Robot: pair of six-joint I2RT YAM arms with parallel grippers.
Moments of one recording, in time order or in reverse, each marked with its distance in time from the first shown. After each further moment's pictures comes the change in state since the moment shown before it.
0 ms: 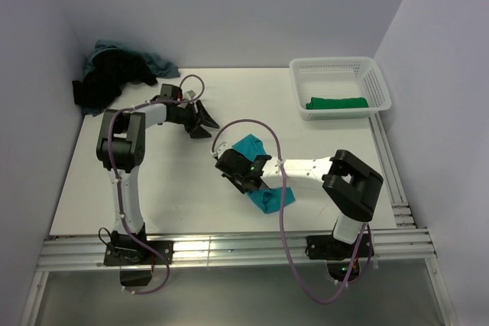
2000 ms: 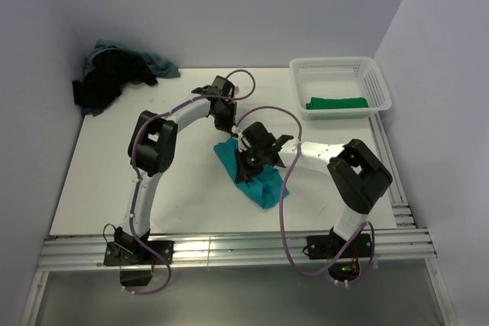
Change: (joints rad) left arm -0.346 0.119 0.381 -0.328 -0.577 0.266; right arm -0.291 -0.016 -0.045 0.127 -0.642 0.150
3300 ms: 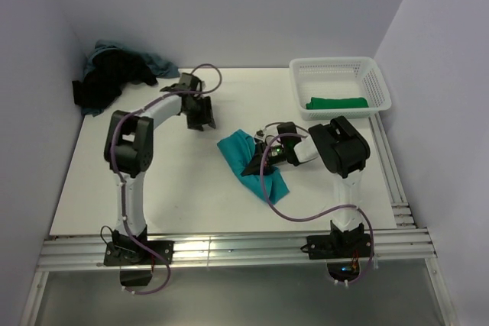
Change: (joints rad) left arm 0.164 -0.129 -0.161 0.055 -0.013 -0.008; right arm -0.389 0.381 -0.169 0.731 -0.884 0.503
